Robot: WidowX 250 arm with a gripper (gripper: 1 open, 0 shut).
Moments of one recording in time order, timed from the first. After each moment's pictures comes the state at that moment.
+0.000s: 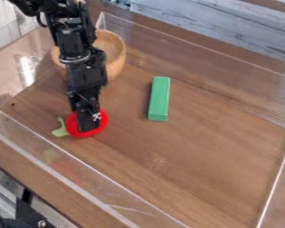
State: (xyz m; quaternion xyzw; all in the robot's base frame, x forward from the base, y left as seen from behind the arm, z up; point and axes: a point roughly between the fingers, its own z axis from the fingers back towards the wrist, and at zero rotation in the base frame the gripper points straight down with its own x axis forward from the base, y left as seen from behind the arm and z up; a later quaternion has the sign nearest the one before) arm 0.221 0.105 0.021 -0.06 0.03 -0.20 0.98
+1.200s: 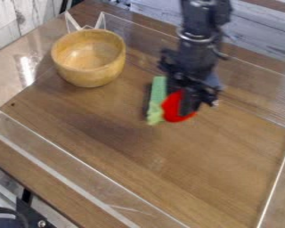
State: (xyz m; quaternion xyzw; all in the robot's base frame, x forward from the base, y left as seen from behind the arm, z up) arm 0.295 -0.066 0.071 0.00 0.00 -0.20 0.98
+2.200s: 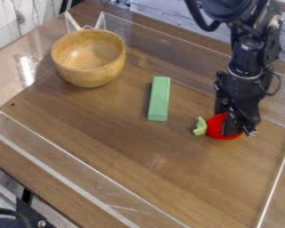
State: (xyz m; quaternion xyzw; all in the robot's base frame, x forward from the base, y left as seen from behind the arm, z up) arm 0.333 -0.093 0.028 0.01 -0.06 -0.33 0.94
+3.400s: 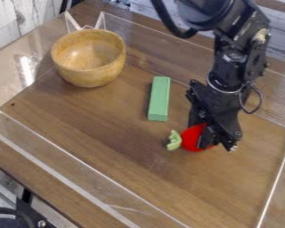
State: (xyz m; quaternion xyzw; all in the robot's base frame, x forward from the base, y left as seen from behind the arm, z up) arm 0.288 -0.080 0.042 0.05 -0.04 -0.27 0.96
